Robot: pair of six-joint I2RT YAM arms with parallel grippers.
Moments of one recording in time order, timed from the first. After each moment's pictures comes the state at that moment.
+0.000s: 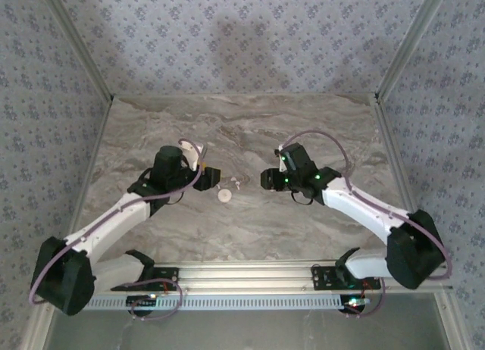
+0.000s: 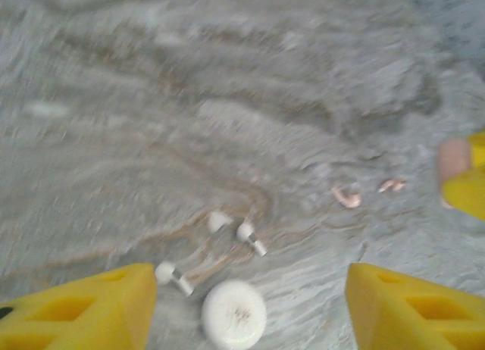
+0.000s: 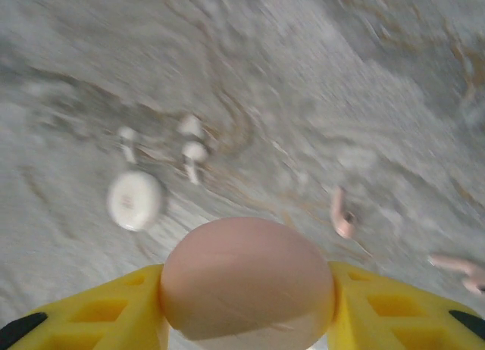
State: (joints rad) left arm -0.52 1.11 0.68 -0.09 0.27 -0.21; right arm 0.63 1.29 0.84 -0.35 -0.12 0.52
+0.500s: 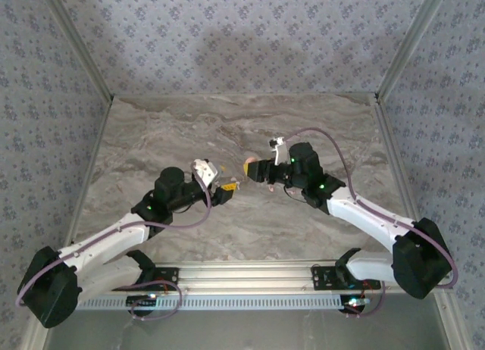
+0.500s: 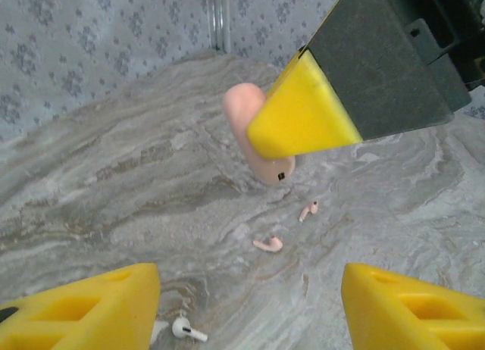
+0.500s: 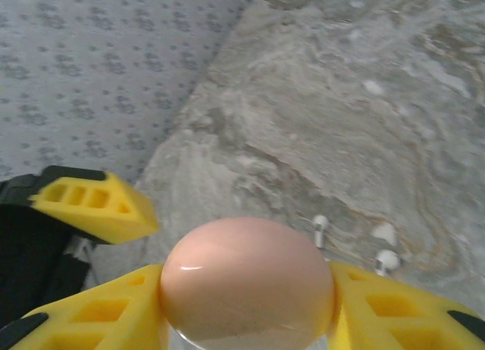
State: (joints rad) left arm -0.71 0.99 0.49 0.28 0.30 0.06; right arm 0.64 1.23 0.75 0.14 -0.40 0.57
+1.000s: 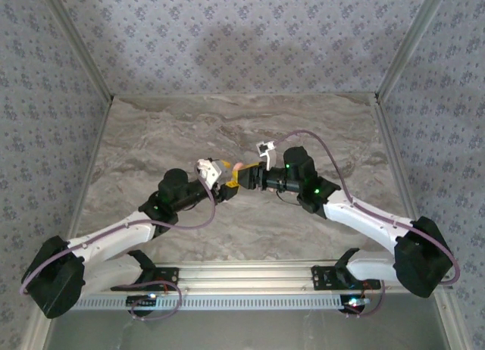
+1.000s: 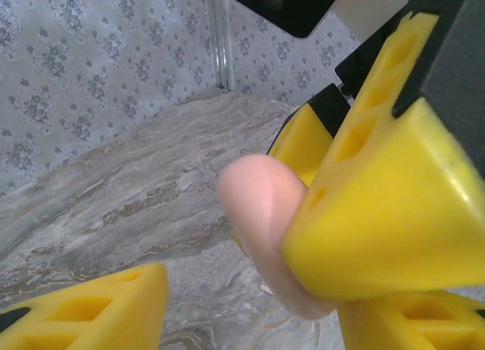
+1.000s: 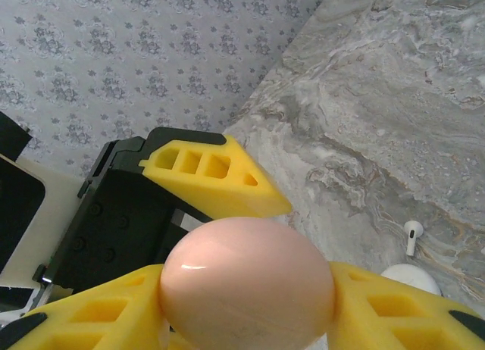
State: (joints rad) left arm -0.75 1.06 0.48 0.46 0.25 0.06; right arm 0.73 1.23 0.74 0.23 -0.46 0.60
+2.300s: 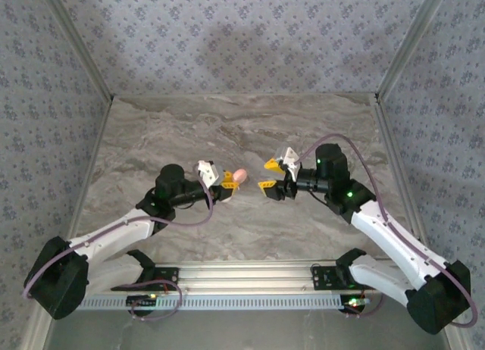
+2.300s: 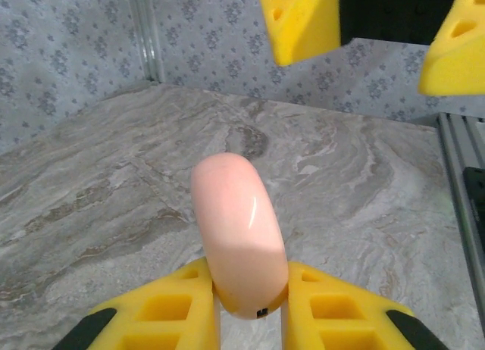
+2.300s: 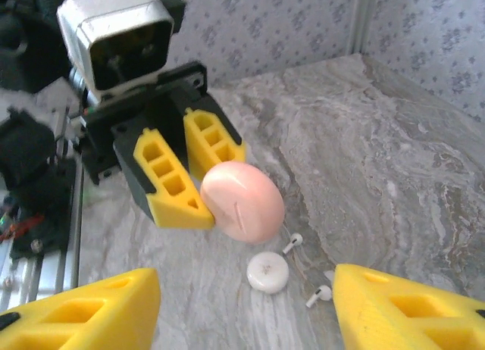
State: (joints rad) left arm -0.65 1.08 0.49 0.41 0.57 0.09; right arm 0.52 0.98 0.78 -0.18 -0.70 -0.25
